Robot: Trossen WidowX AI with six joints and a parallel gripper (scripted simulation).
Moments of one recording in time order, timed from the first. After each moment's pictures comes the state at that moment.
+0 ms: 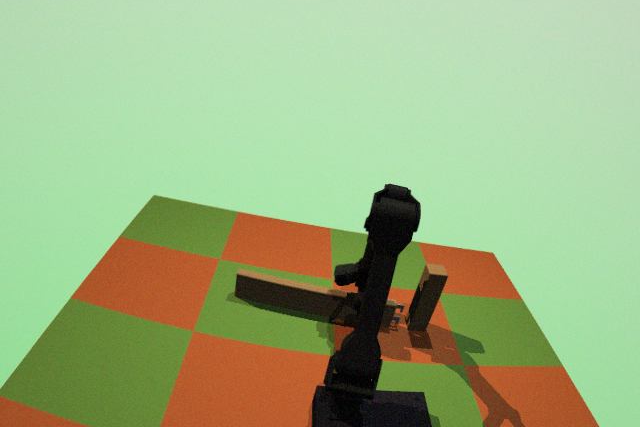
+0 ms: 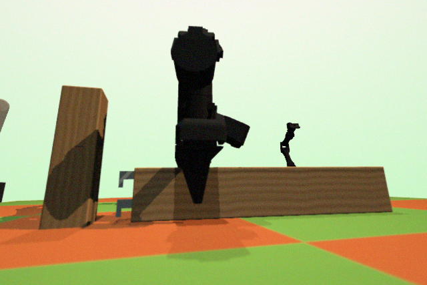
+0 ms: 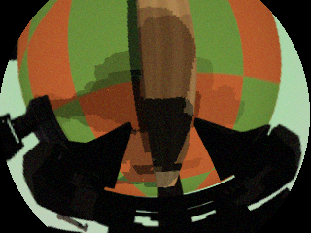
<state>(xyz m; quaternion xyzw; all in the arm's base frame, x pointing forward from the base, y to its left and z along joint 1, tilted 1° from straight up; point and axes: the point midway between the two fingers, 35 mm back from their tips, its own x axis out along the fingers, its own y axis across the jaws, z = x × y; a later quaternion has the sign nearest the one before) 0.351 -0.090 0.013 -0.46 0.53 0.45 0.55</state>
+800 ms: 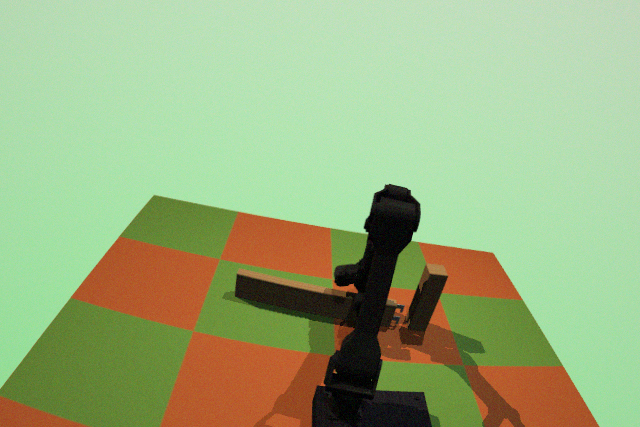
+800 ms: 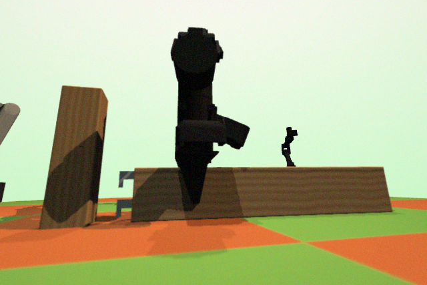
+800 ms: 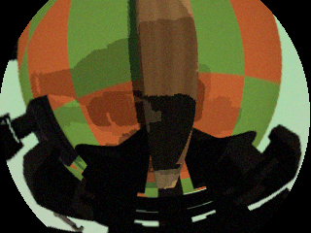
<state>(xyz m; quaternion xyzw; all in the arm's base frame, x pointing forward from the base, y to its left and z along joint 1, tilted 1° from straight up) 0.351 -0.090 0.011 -0.46 0.53 0.45 0.55</state>
